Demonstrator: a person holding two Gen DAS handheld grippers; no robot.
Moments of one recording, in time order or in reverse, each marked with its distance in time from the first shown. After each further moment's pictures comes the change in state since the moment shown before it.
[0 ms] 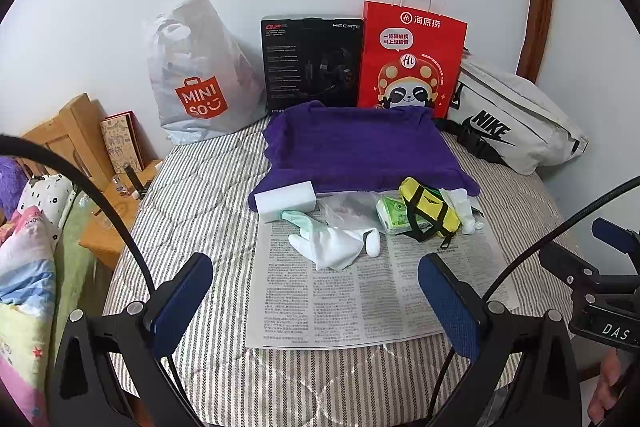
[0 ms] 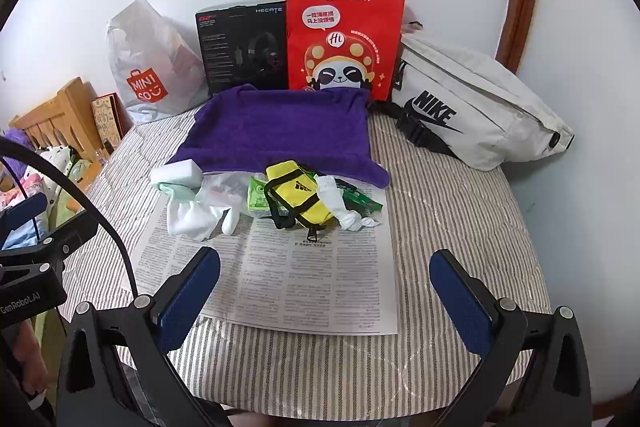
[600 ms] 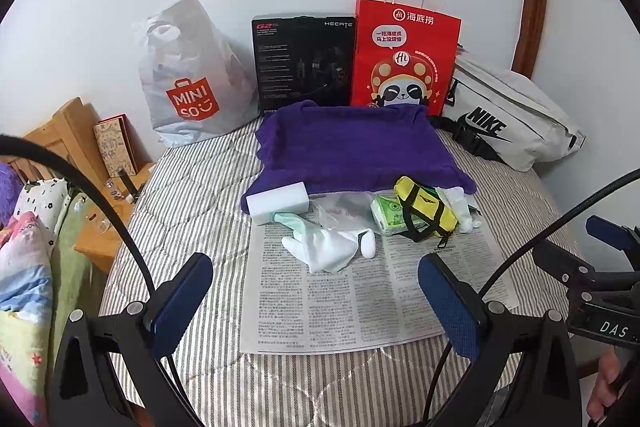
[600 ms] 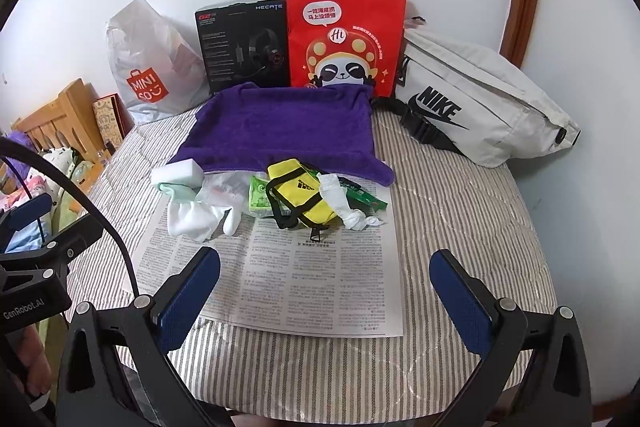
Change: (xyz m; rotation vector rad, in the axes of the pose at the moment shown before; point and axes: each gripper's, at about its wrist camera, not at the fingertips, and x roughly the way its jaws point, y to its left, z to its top) left arm 0.007 -0.004 -0.001 0.010 -0.001 -0.018; right arm 0.009 0.001 0.001 0.008 0.007 0.013
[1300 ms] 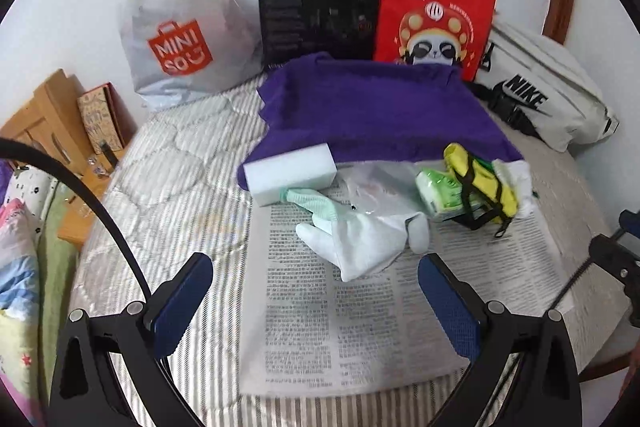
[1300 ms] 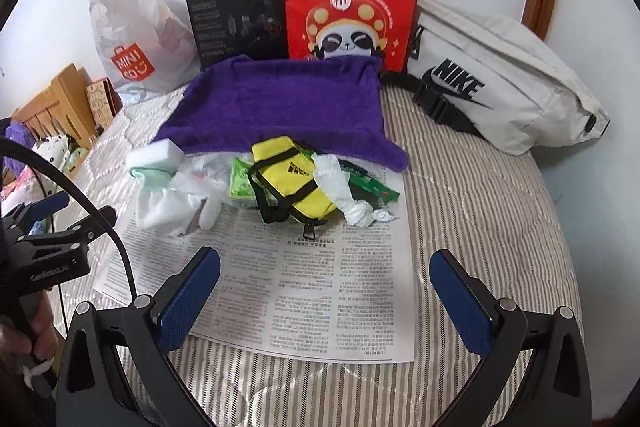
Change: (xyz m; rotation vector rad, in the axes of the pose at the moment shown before) left arm 0.108 0.024 -0.012 -0.008 0.099 0.002; right arm 0.069 -0.009 -0.002 -0.015 0.070 0.022
